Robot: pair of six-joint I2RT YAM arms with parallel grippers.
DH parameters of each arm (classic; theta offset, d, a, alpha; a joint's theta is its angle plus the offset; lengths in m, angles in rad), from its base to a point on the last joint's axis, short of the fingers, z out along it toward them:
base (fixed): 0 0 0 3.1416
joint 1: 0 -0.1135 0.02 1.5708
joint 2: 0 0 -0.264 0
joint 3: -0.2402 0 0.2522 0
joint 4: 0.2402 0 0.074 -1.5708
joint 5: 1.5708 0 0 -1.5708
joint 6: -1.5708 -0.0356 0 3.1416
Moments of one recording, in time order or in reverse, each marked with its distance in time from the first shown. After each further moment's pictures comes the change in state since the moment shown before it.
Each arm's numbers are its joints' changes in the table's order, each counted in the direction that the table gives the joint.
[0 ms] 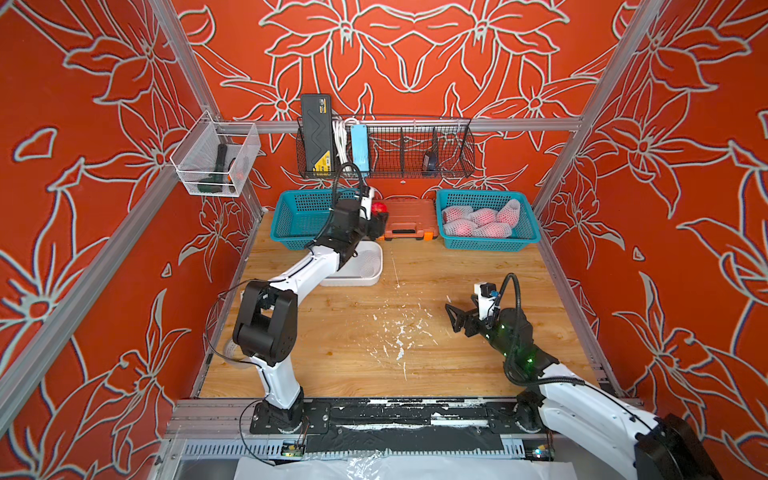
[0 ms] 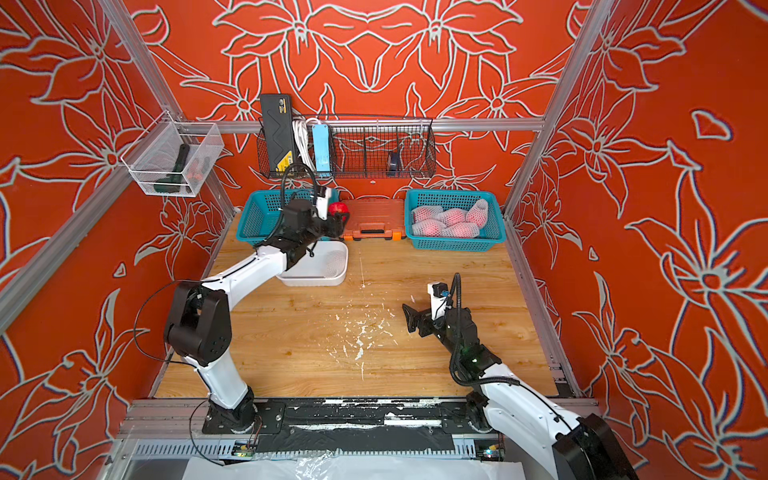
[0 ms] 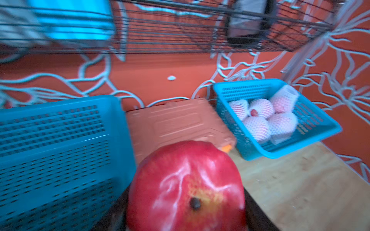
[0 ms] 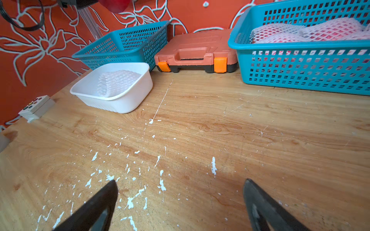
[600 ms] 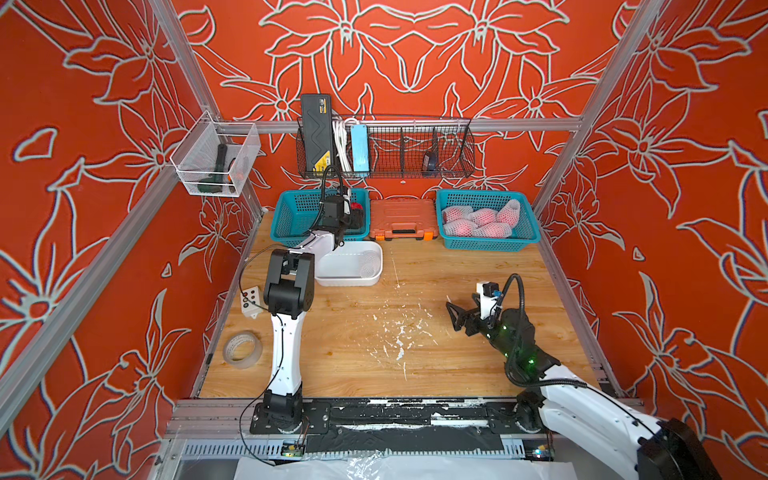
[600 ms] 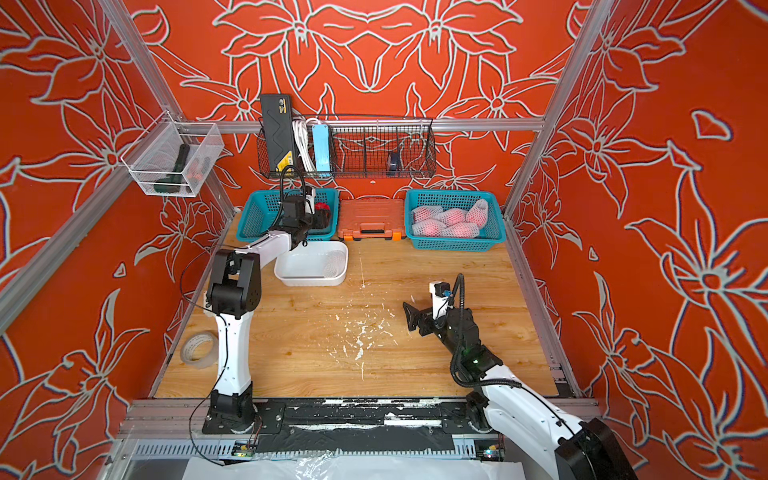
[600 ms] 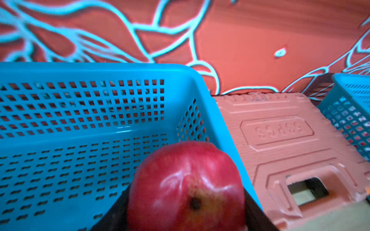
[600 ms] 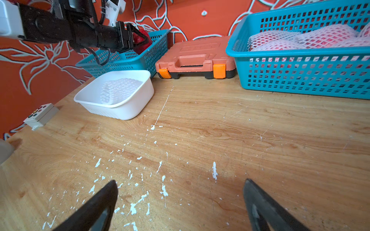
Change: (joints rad) left arm -0.157 0.505 -0.397 -0.002 -0.001 -0.003; right arm 0.000 -0.023 0.000 -0.007 0.009 -0.021
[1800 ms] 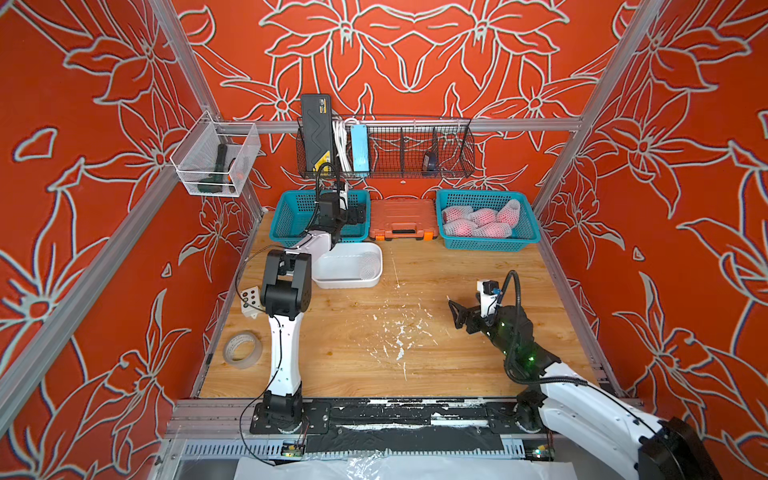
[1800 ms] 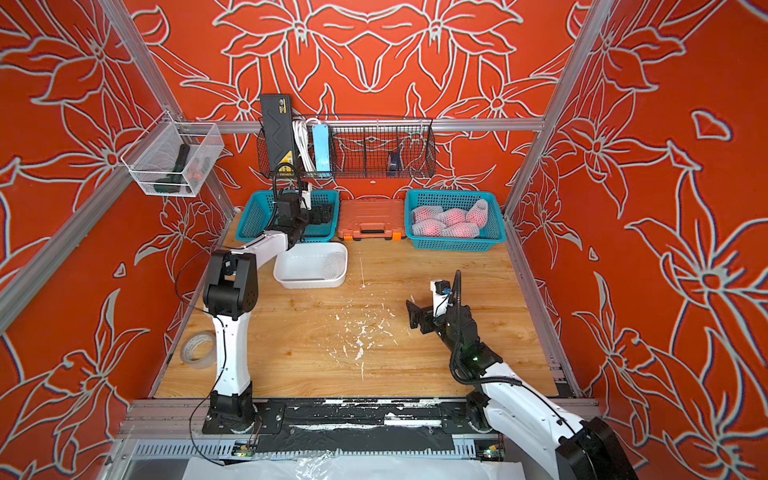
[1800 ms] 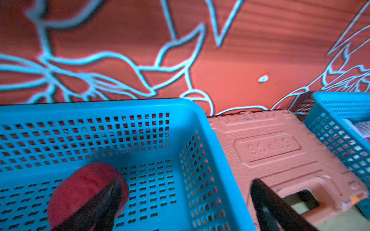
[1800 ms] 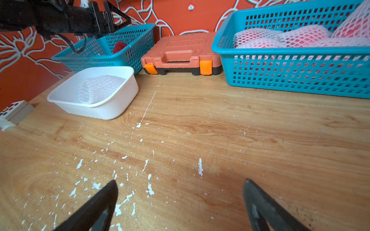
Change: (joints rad) left arm -0.012 -0.114 0.119 -0.121 0.040 -0.026; right arm 0.000 -0.010 -0.035 0.089 0.068 0.032
